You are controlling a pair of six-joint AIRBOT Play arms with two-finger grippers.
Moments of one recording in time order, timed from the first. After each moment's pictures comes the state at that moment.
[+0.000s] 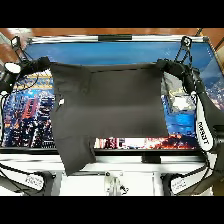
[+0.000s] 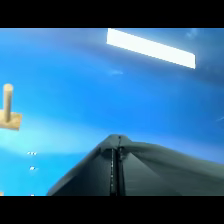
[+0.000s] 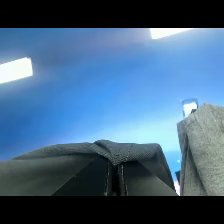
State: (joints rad) left arm 0.13 -1.71 1.57 0.89 -0.50 -1.21; right arm -0.01 -1.75 1.55 1.84 -0.37 -1.57
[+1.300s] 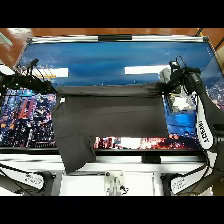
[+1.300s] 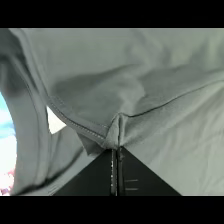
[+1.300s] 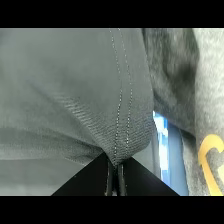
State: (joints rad) left arm 0.23 -1.72 1.57 0.97 -1.31 -1.11; right arm -0.03 -1.76 1.54 1.66 -1.06 -1.55
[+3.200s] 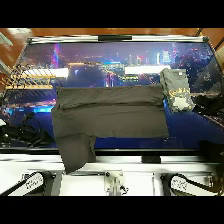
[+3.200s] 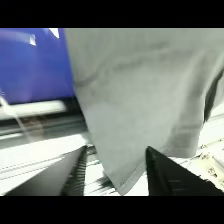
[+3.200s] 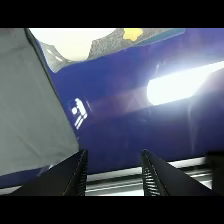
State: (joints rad) left arm 0.52 -1.13 0.60 1.05 -1.44 -1.08; right arm -0.44 -1.36 1.35 1.72 -1.50 -1.71
